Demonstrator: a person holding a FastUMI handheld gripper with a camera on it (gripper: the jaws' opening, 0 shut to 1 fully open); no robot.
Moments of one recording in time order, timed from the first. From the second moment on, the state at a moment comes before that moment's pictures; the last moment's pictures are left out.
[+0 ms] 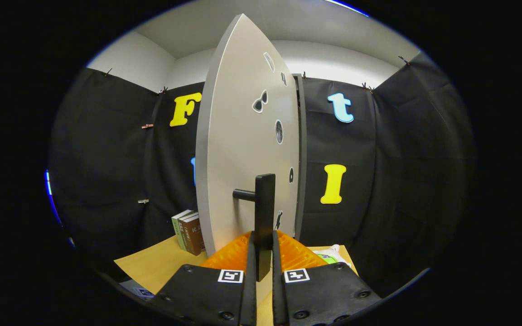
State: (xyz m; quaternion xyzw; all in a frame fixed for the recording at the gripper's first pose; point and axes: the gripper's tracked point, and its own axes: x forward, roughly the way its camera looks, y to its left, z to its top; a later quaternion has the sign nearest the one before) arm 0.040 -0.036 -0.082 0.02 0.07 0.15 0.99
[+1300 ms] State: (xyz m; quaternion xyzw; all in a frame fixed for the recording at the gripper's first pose) arm -0.034 -0.003 -0.079 0.05 0.07 0.13 0.99
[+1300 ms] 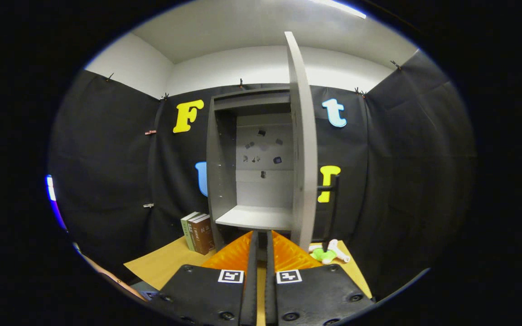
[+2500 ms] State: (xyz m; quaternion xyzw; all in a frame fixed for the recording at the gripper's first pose) arm 0.031 0.135 -0.417 0.03 0.38 0.01 0.92
